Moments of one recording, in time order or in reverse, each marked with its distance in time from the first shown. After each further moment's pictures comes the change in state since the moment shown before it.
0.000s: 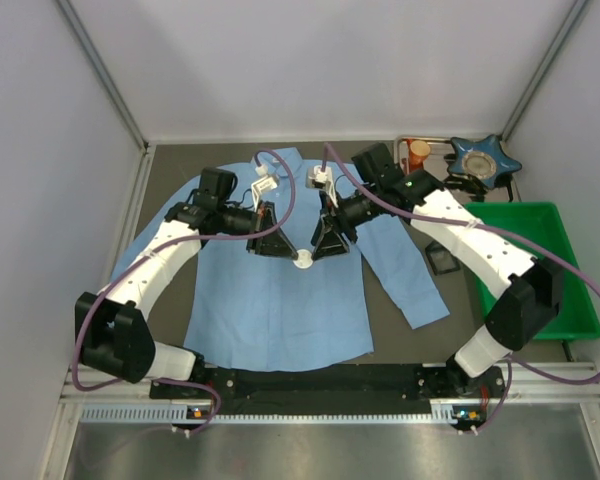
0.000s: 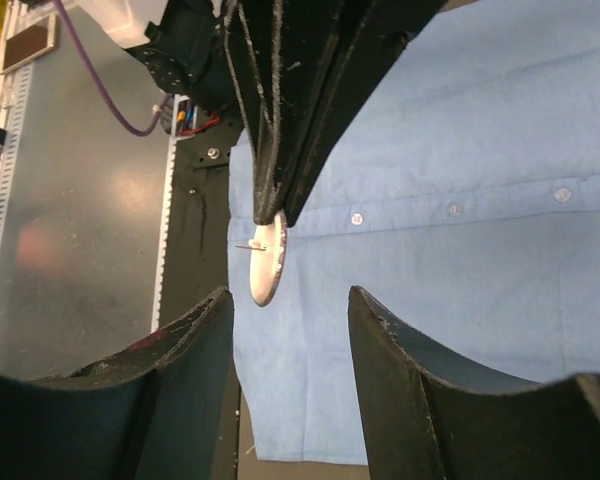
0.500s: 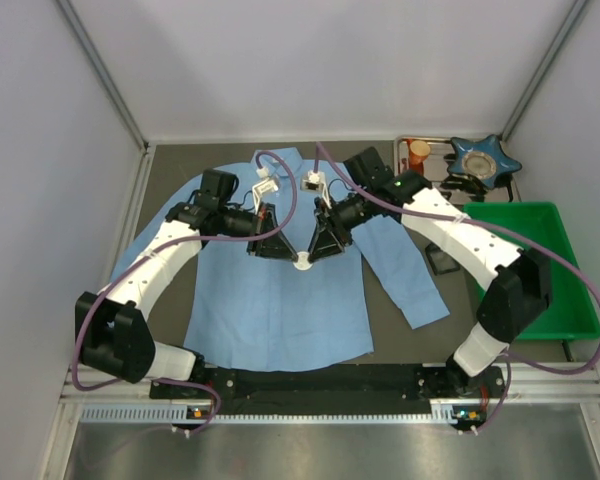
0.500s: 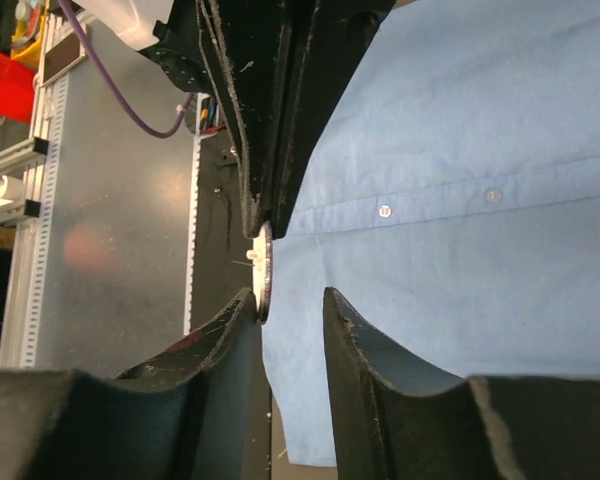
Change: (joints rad) left arm -0.007 0.000 0.000 -0.038 -0.006 0.052; right arm 0.010 0.053 0.000 -0.006 -0.040 0.060
